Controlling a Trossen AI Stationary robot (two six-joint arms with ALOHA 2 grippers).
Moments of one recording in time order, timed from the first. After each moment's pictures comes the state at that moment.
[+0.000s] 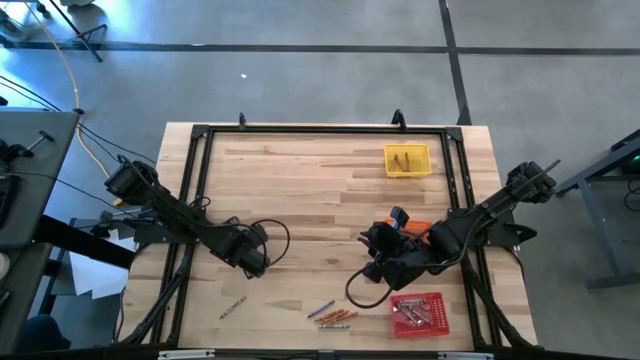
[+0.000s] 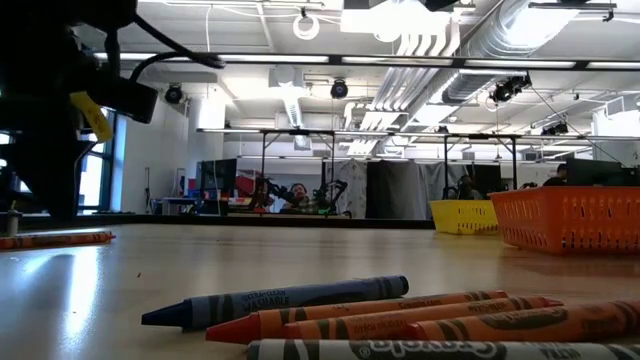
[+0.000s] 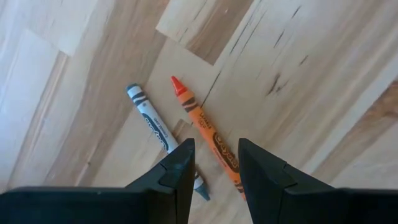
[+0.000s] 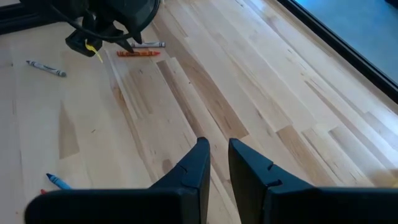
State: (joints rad) left arm -0.50 1.56 0.84 -0.88 -0.27 -1.03; right arm 0.57 1.52 1.34 -0.84 0.74 0.81
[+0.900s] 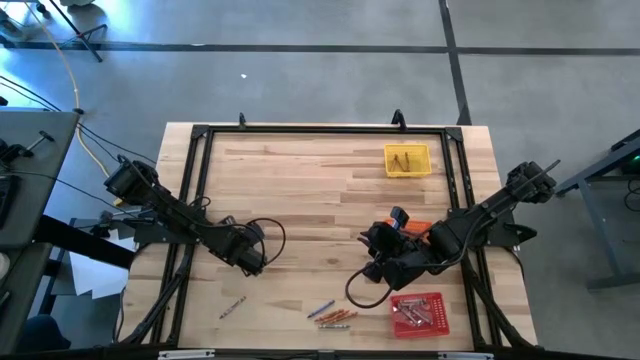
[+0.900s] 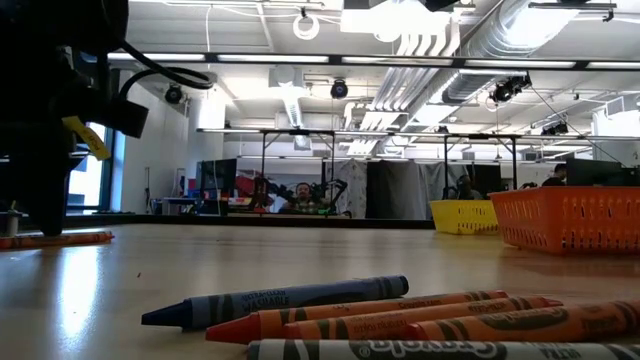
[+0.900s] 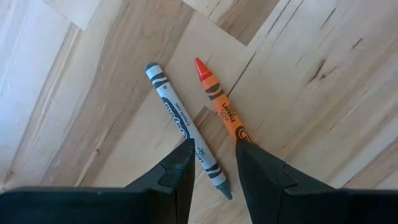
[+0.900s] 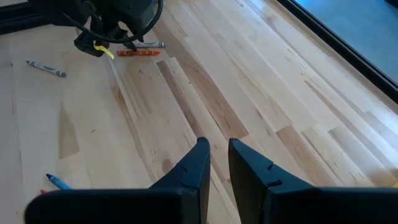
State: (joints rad) left arm -0.50 1.56 0.78 -0.86 -0.26 -1.09; right arm 0.57 1.52 1.34 -0.84 0.74 0.81
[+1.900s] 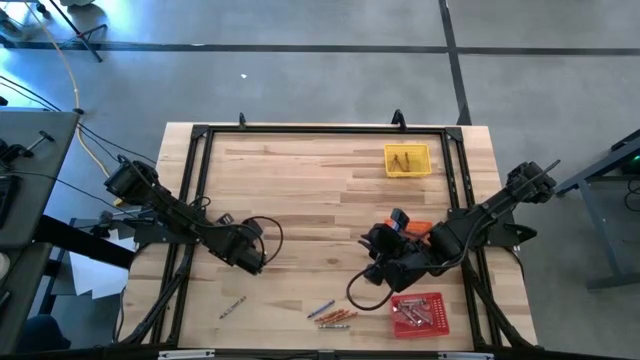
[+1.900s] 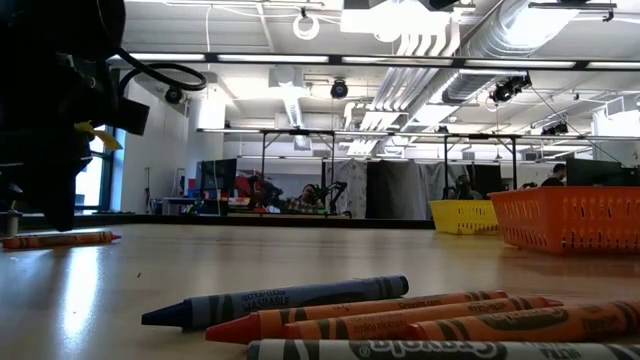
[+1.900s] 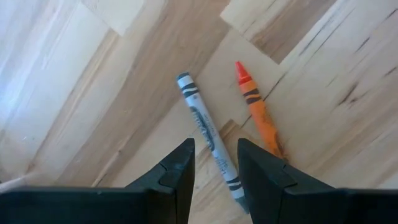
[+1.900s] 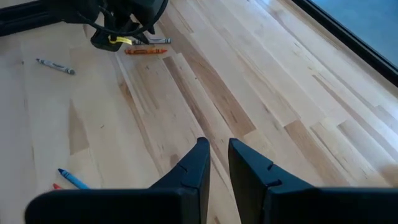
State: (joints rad) left arm -0.50 1.56 0.78 -0.90 -0.32 -1.18; right arm 0.58 1.52 1.34 -0.84 0.72 0.83
